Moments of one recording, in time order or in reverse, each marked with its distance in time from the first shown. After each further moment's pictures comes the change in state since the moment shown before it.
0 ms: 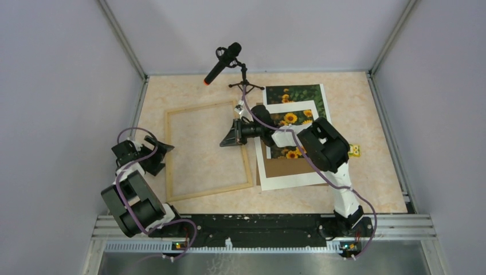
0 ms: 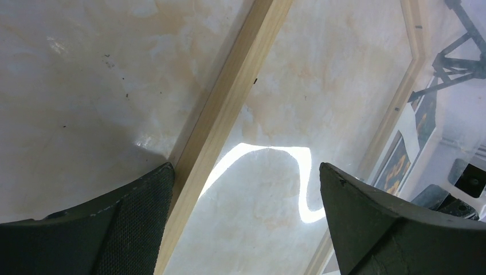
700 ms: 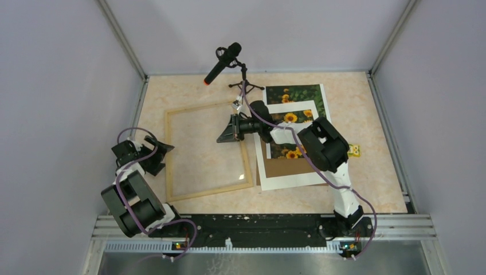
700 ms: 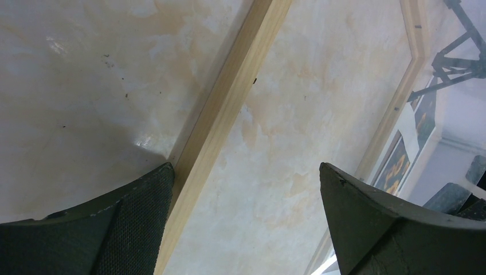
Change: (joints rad) left arm 0.000 0.000 0.000 0.000 0.002 0.000; right arm 0.001 0.008 0.070 -0.003 -0.039 0.057
